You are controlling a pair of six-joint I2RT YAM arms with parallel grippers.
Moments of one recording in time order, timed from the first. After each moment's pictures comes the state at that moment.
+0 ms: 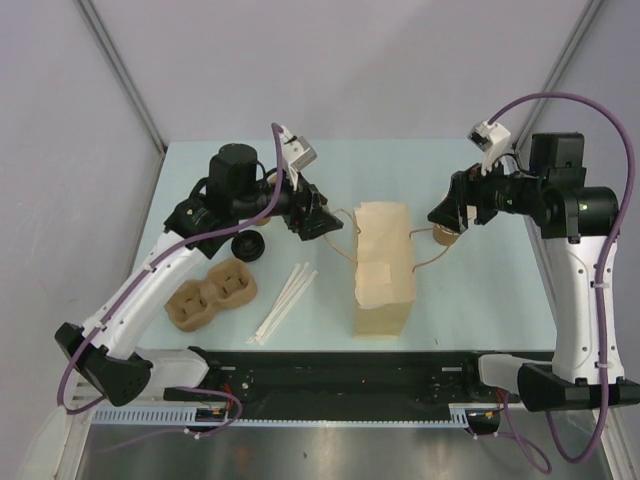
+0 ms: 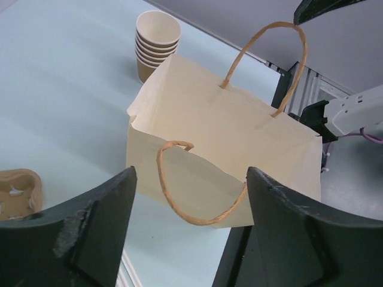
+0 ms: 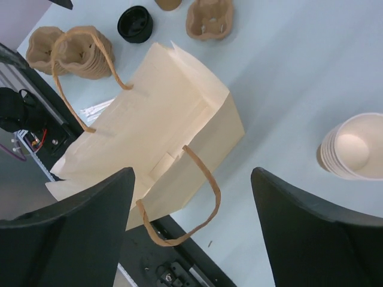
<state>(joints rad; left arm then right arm) -0.61 1.27 1.43 -0.50 0.60 -0.07 0.03 1.22 1.74 -1.22 -0.72 -0.24</state>
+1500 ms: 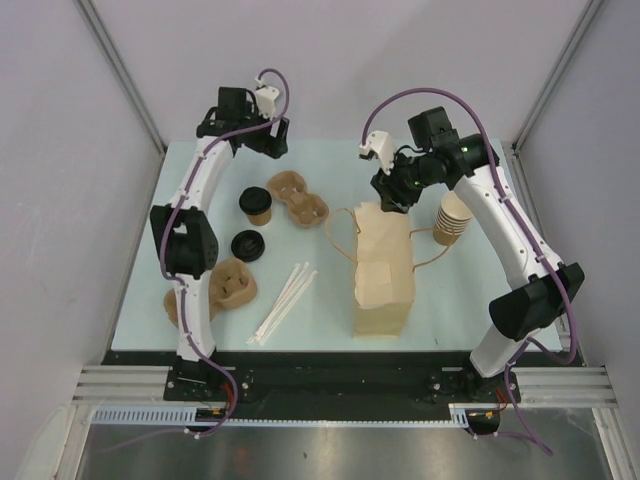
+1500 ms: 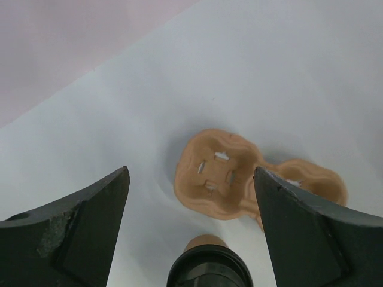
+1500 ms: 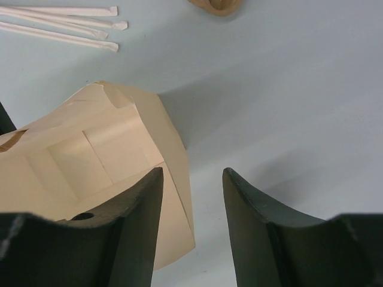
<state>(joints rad) -0.15 2.18 2.22 -0.64 0.35 0.26 0.42 1.68 1.91 -1.17 -0.41 -0.64</state>
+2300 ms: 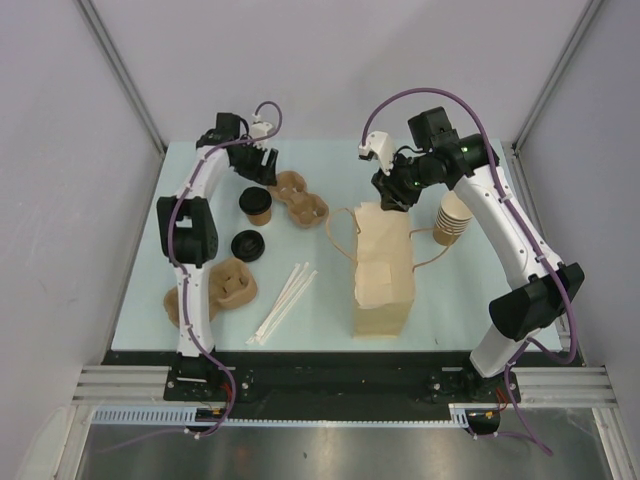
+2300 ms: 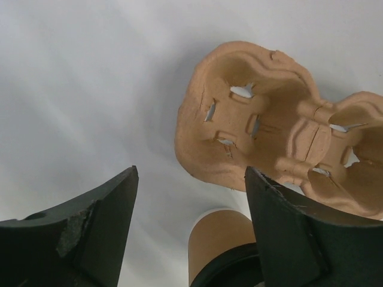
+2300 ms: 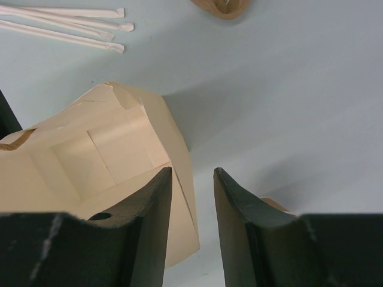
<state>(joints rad) -0.07 2.39 2.20 -0.77 0.45 0.36 0.42 1.68 1.91 -1.17 -0.43 -0.65</state>
